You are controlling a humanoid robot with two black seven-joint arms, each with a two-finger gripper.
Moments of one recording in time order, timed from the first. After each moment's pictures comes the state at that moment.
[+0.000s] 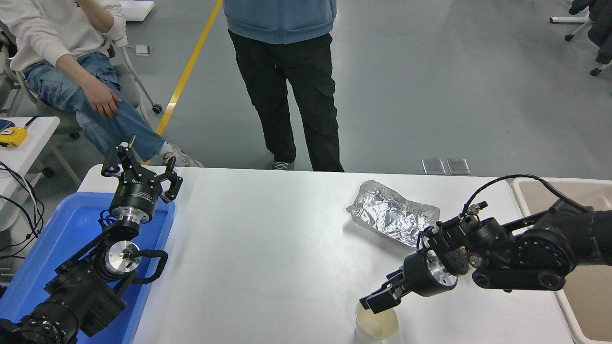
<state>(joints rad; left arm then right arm) -0.54 0.25 -1.02 -0.52 0.17 -0.43 -0.57 1.35 -0.39 -0.70 1.34 -1.18 0.11 0.24</state>
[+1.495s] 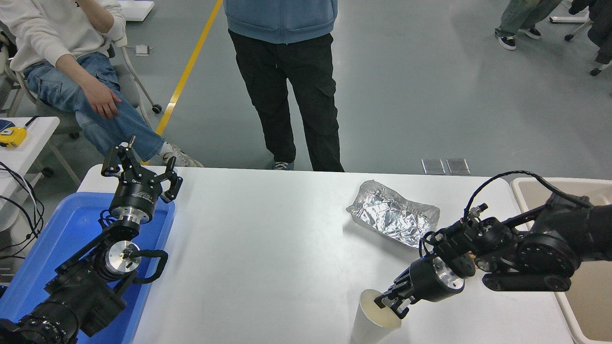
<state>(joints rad) -0.54 0.25 -1.02 -0.52 0.17 -0.43 -0.57 1.41 -0.38 -0.78 1.33 -1.29 0.01 0.39</state>
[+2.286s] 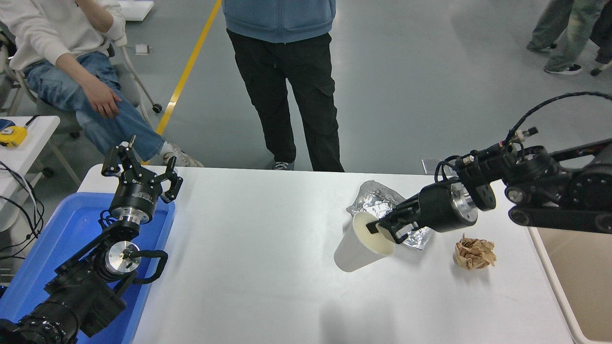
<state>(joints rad) -0.54 0.25 -1.02 -0.52 0.17 -0.43 -0.57 1.83 -0.64 -0.72 1.52 -1.11 0.06 0.42</state>
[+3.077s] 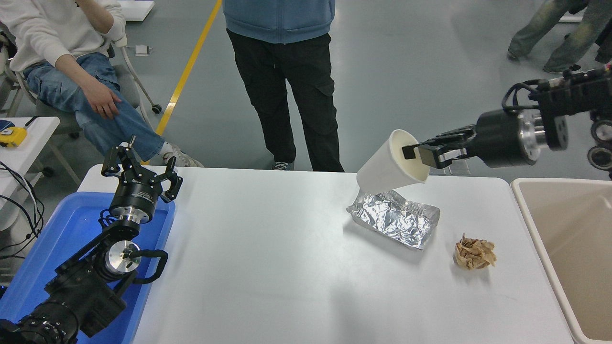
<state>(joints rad) -0.54 0.25 -1.02 -0.52 0.17 -0.43 -0.57 1.90 -0.88 -0.69 1.49 -1.07 0.11 0.42</state>
